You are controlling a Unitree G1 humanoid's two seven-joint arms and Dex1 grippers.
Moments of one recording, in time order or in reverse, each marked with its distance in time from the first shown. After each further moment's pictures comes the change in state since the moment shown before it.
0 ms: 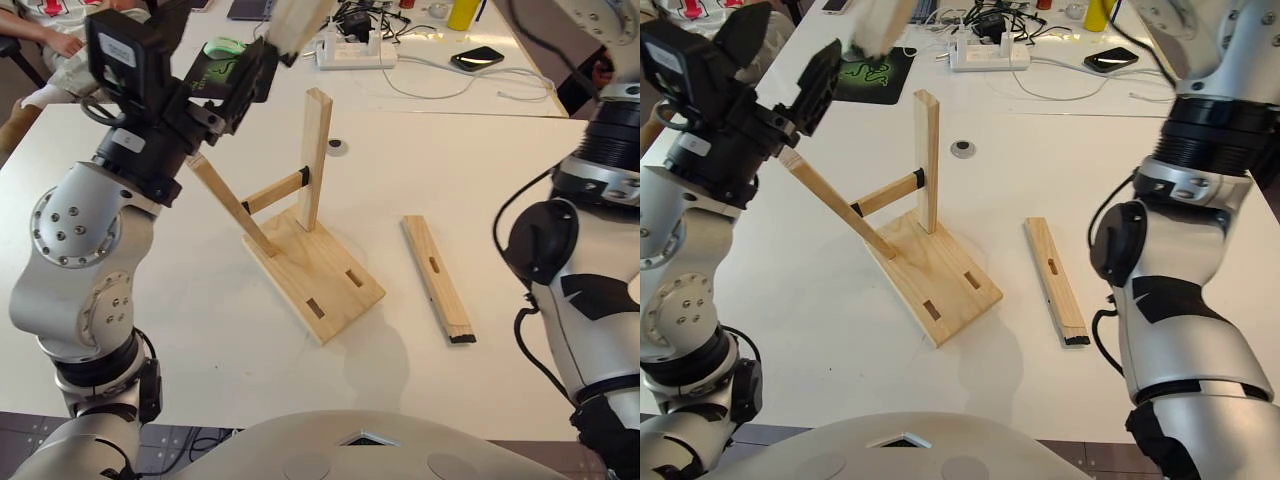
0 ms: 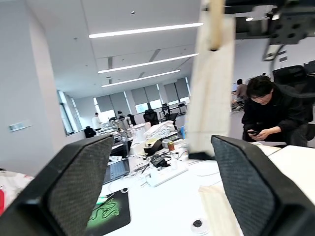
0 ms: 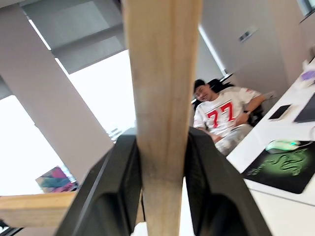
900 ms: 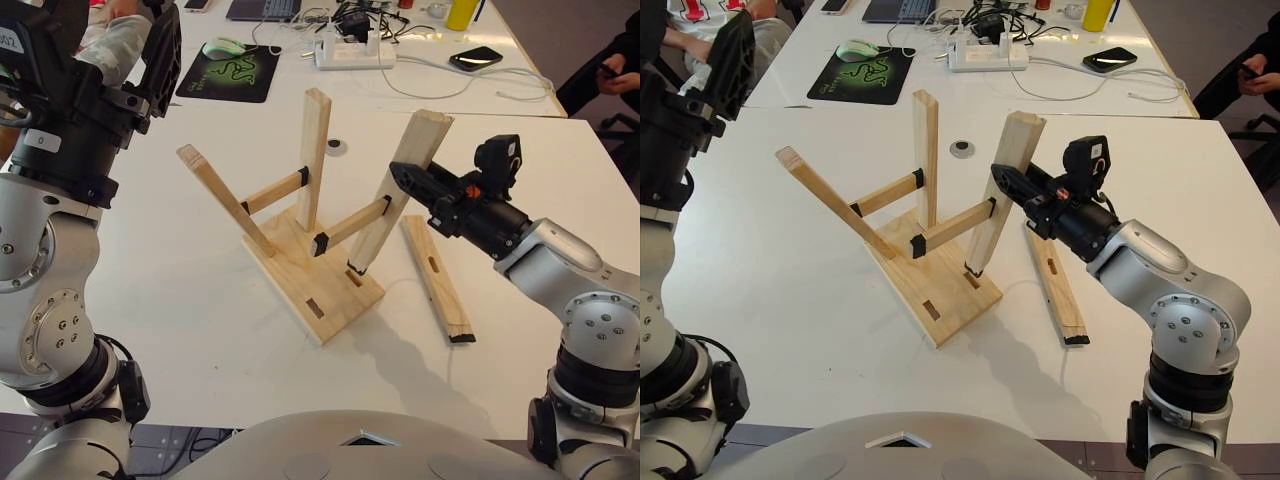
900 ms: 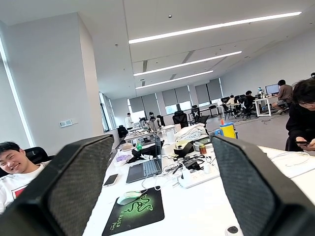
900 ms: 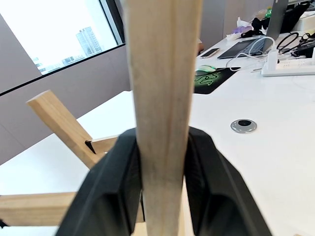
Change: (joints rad) left arm 0.019 0.049 0.162 -0.071 -0.071 0.074 0.071; right arm 1.070 -0.026 0.089 -0.875 -0.213 -0.055 0.157
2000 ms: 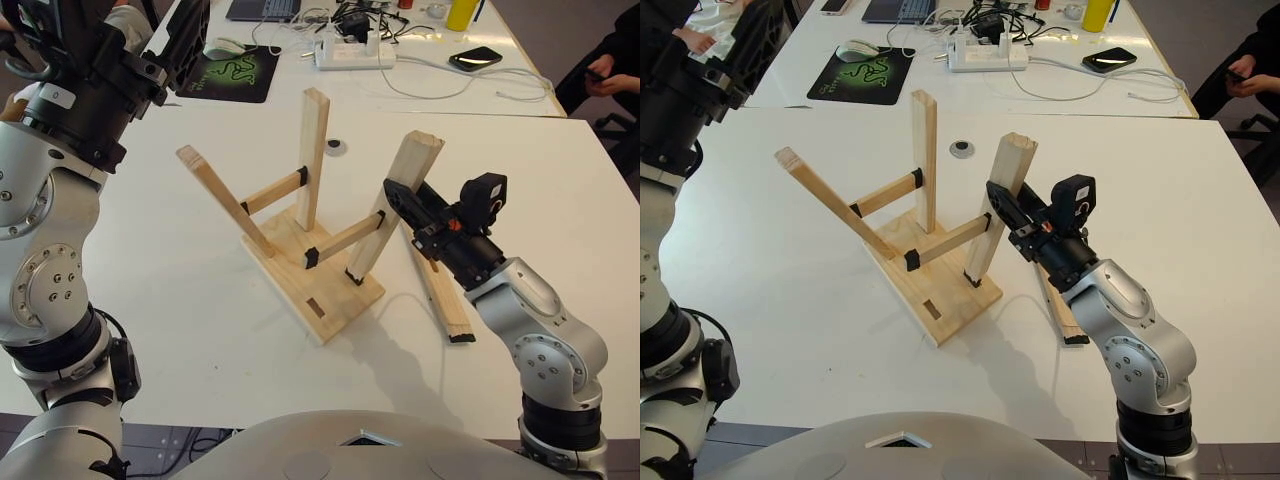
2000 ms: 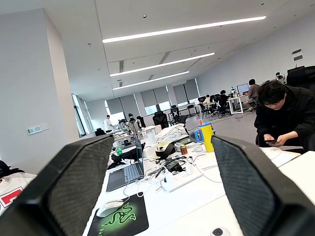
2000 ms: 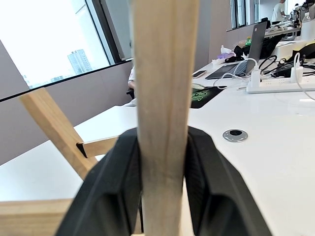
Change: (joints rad) left arm -0.125 0.059 -0.075 0.166 -0.030 -0.053 -0.088; right arm 0.202 0.119 0.168 -0.065 -0.333 -0.318 0.088
